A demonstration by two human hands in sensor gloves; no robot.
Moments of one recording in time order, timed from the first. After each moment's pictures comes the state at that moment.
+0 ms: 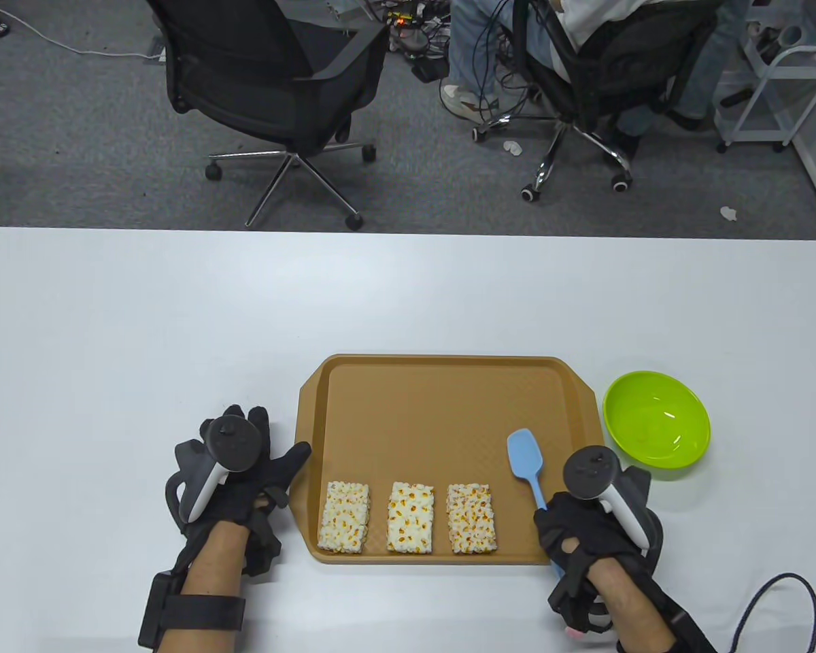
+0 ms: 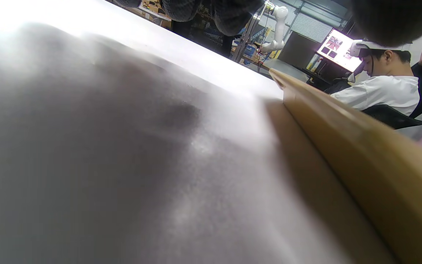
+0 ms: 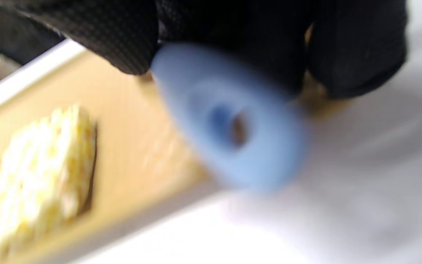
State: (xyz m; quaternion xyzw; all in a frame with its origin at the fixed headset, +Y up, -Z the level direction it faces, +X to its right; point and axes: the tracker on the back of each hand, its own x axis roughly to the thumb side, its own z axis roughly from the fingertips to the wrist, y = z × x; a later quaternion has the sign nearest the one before) left_hand -0.244 -0.771 -0.260 -0.11 0.12 0.21 0.96; right_hand 0.234 -0.739 -0.225 -0.15 0.19 0.94 0.22
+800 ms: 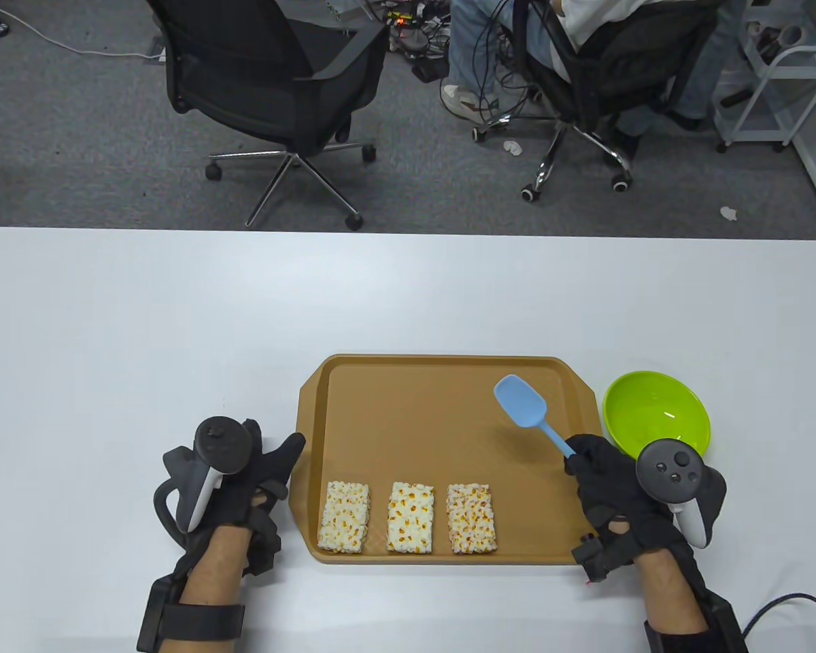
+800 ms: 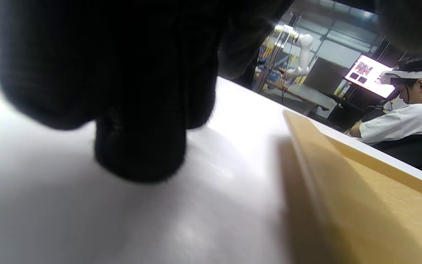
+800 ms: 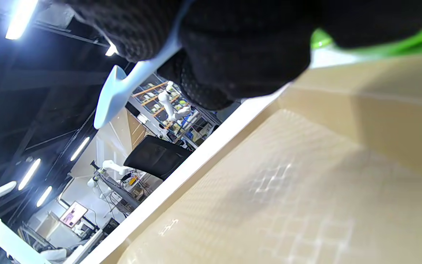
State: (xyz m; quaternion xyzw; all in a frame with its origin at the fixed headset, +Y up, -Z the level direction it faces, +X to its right) left_hand -0.246 -0.752 -0.248 -0.10 0.19 0.21 0.95; right_hand 0.271 -0.724 -0.248 0.02 -0.02 0.93 0.37
